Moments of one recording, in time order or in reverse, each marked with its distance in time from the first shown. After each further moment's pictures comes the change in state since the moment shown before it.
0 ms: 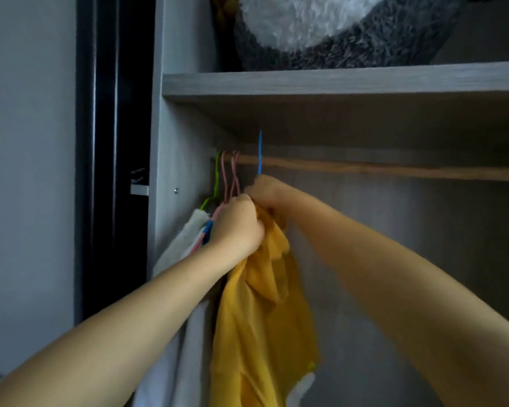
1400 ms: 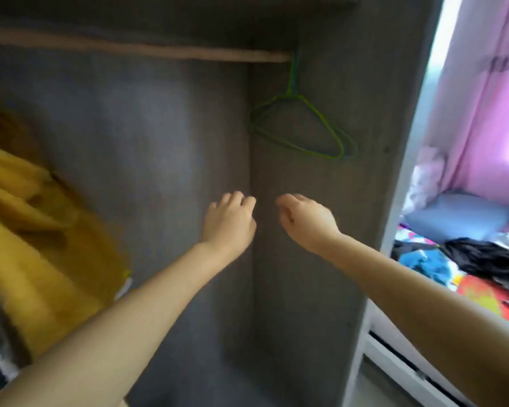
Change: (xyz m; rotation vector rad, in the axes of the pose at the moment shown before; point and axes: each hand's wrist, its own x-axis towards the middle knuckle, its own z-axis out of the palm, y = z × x) left_hand -0.216 0.174 0.158 -0.143 -0.305 0.891; right_hand -0.393 0.251 -0.084 -0.745 0.511 0.519
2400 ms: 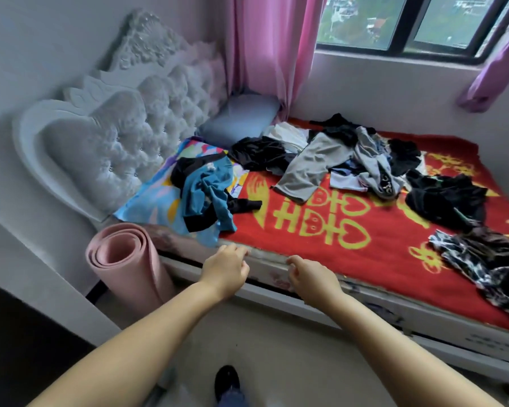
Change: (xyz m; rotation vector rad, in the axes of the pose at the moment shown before) left_hand -0.038 0.556 0.263 -0.543 -0.668 0.493; right_hand -0.389 0.476 -0.083 -0.130 -0.370 0.902
